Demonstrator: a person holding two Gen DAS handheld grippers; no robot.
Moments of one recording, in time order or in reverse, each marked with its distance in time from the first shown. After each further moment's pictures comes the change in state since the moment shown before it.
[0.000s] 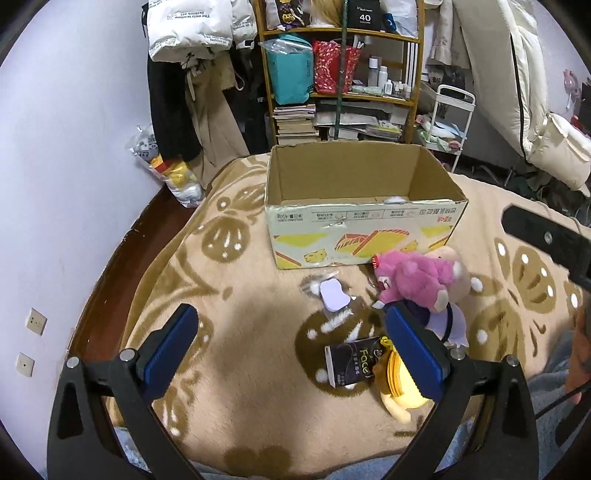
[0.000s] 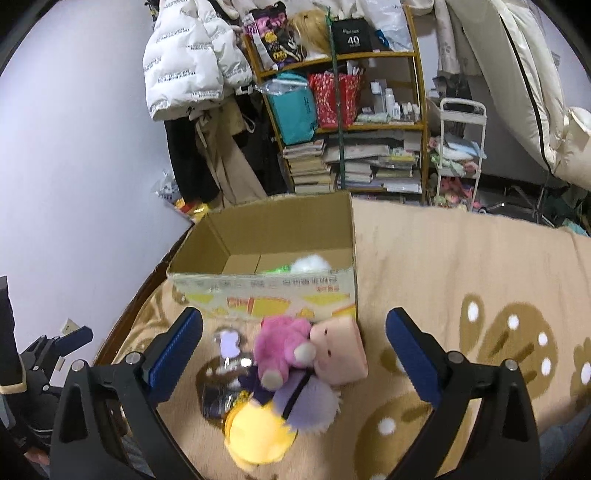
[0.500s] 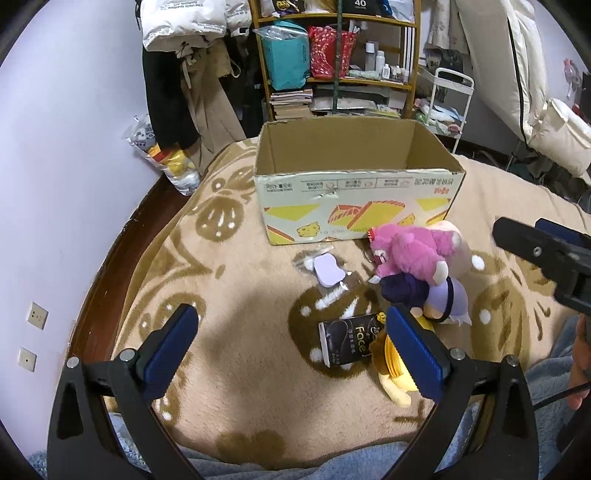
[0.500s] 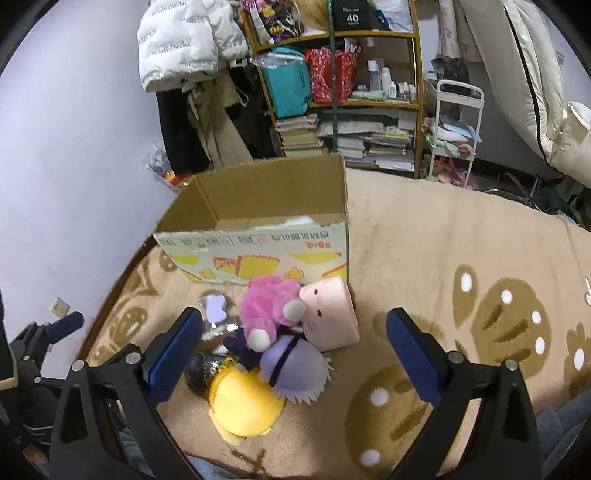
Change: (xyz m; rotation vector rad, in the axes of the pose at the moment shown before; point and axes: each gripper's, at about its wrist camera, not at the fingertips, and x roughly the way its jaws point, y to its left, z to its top) left arm 0.009 -0.012 -0.017 0.022 0.051 0.002; right arm 0.013 -0.002 -0.019 -0.029 0.100 -0.059
